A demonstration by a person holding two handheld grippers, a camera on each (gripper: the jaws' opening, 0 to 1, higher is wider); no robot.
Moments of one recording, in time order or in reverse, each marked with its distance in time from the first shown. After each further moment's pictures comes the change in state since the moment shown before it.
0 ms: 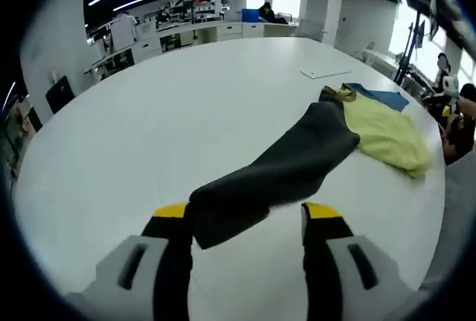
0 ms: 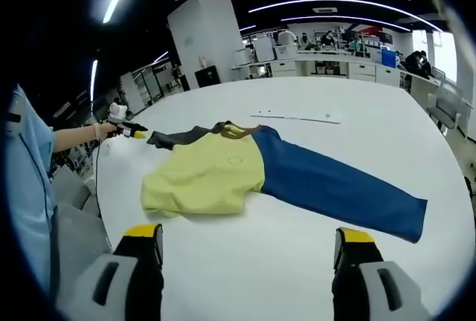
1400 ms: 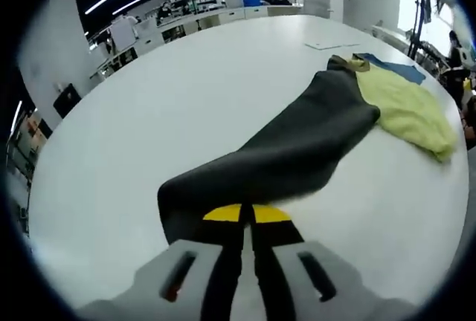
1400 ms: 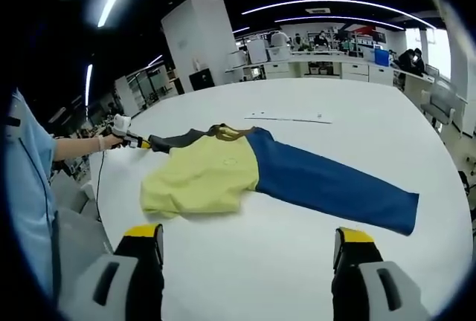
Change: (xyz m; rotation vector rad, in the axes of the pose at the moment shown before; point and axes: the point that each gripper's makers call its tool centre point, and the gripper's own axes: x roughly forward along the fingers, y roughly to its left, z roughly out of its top) left arm 0.036 -0.009 -0.022 0.054 0.074 0.119; right arm -0.011 -0.005 -0.002 0.026 -0.013 -0.027
